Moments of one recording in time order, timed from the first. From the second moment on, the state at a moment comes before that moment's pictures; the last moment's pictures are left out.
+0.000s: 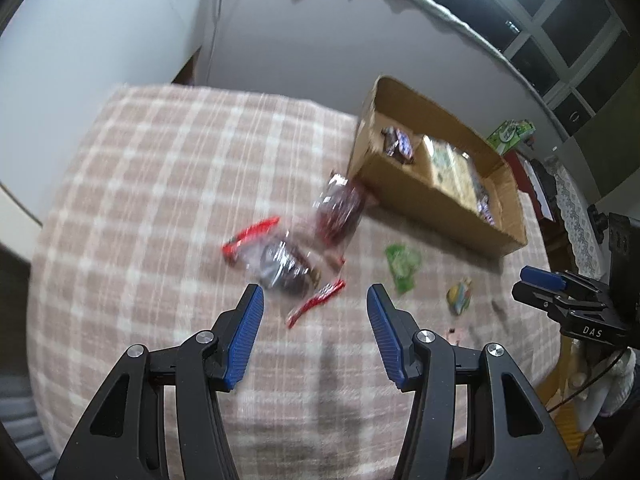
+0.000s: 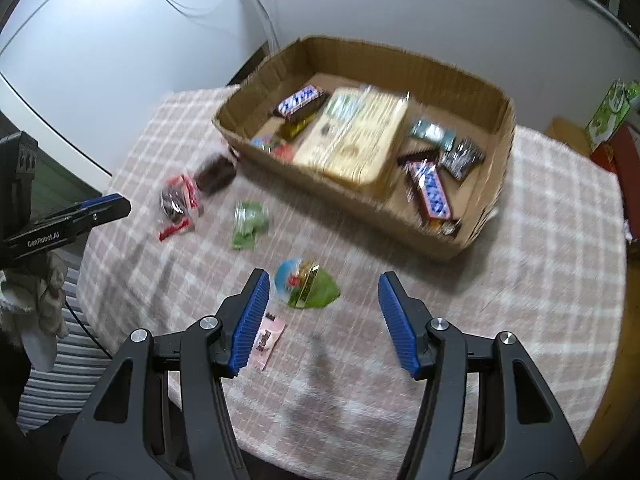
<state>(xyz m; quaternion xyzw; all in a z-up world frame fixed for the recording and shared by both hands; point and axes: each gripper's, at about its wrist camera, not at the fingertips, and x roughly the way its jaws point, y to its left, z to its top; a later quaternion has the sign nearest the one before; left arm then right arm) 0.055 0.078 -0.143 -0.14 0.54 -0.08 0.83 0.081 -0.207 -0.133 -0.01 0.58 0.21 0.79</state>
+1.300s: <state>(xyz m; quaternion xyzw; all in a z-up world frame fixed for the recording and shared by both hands) 0.109 0.065 -0.201 -0.13 0.58 -0.03 0.81 0.104 -0.146 -0.209 -0.08 0.62 0.19 0.76</state>
